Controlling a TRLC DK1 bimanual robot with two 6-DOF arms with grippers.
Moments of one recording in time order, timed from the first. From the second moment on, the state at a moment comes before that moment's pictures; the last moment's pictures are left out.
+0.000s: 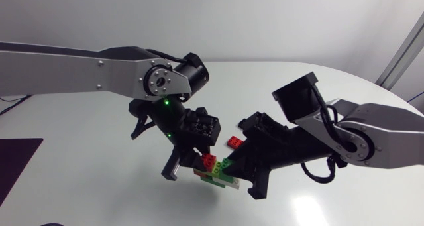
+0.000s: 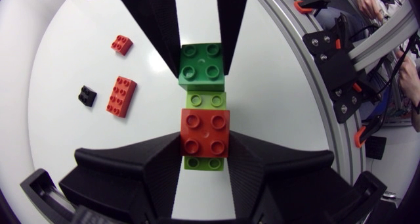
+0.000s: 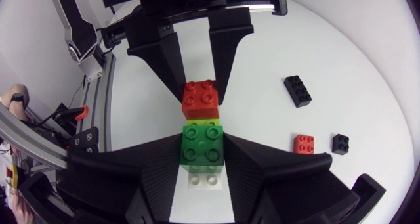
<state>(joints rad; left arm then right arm) -0.69 1.75 1.30 -0.89 0.34 1.21 0.59 1.30 0.75 -0.30 -0.53 -0.40</state>
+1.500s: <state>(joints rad) -0.65 1.87 1.29 -0.85 0.31 1.21 0.45 1.10 0.74 -0.41 -0.61 -0.36</state>
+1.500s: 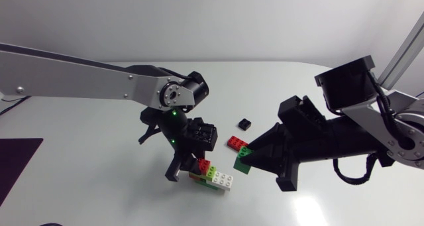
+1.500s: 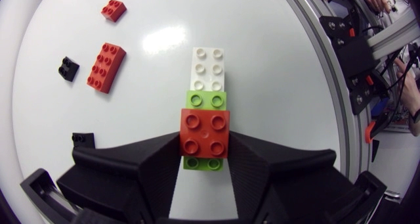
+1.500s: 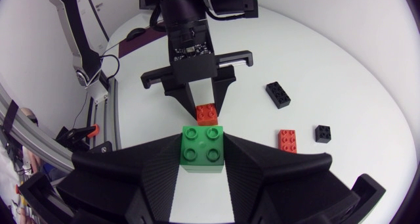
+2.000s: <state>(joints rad) -0.58 1.81 1.45 -1.01 0.57 1.19 0.45 1.01 0.76 -0.47 -0.64 -0.36</state>
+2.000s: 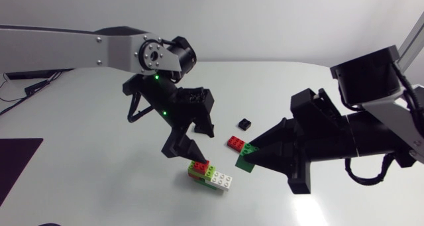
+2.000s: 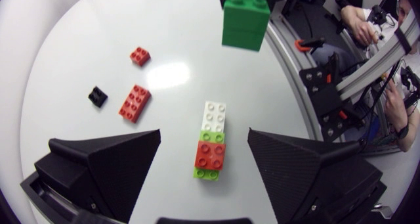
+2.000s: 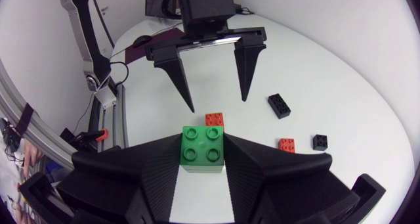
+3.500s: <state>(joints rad) -0.61 1.87 1.57 -1.09 1.02 1.11 0.39 0.93 0.76 -0.35 -0.73 -0.22</state>
